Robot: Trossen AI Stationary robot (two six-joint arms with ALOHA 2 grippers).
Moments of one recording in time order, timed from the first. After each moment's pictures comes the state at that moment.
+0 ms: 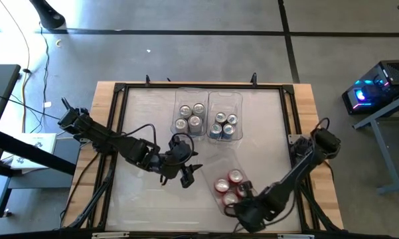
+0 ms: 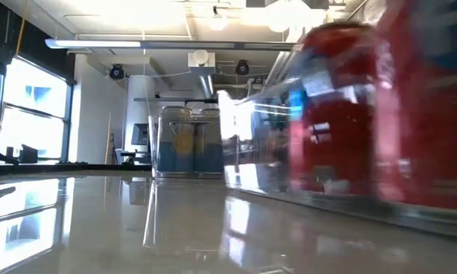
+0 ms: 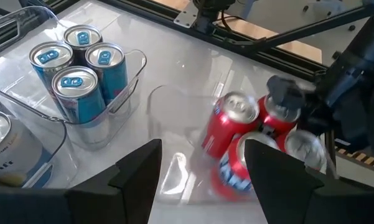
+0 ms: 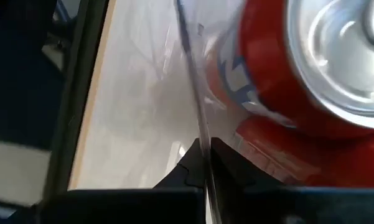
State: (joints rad) left arm -0.44 1.58 1.39 -0.50 -0.57 -0.62; right arm 0.79 1.86 1.40 -0.88 0.11 0.49
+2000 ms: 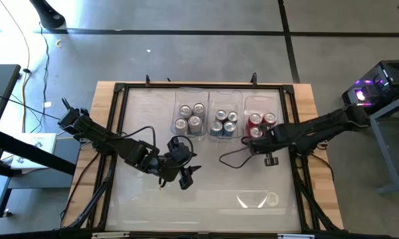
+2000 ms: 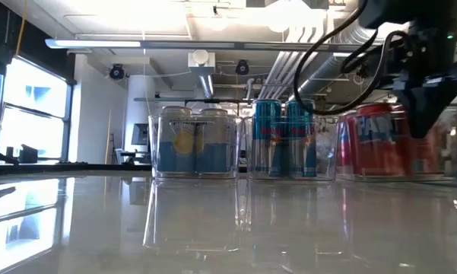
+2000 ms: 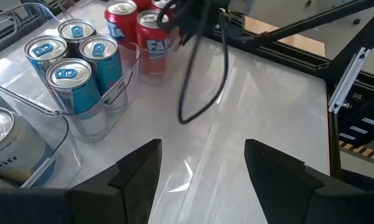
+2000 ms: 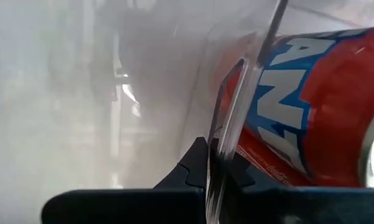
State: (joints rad) left arm -0.46 1.58 1.39 -0.52 -0.59 -0.62; right arm 0.20 1.25 0.82 -1.11 0.20 0.05
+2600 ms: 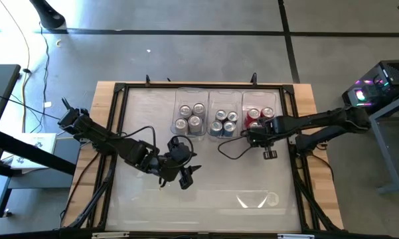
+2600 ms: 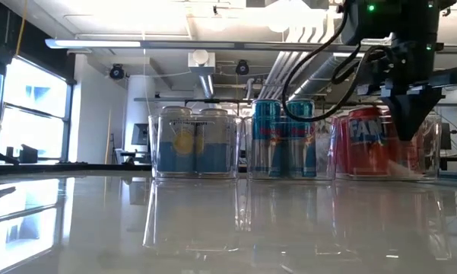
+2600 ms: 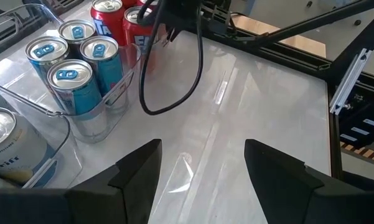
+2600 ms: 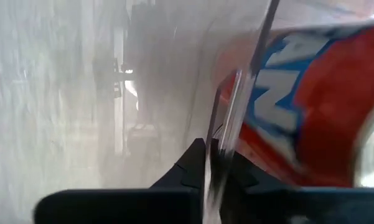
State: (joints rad) left arm -0.46 1.58 1.39 -0.52 -0.59 -0.62; right arm 0.03 1.25 0.82 -1.10 0.18 -0.12
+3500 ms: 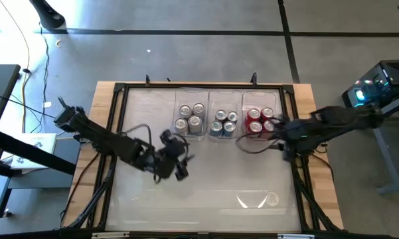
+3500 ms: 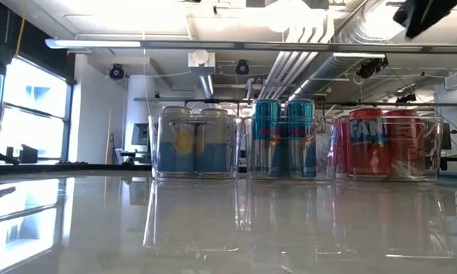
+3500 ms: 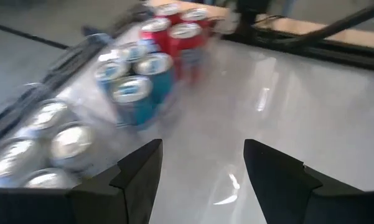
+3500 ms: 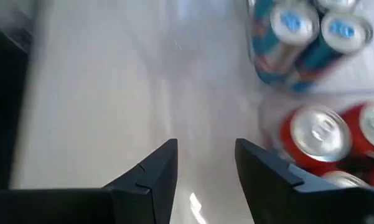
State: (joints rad) left arm -0.46 1.54 1.35 -0.58 -0.76 -0.54; right arm 0.26 0.87 1.07 -1.20 0.12 0.29
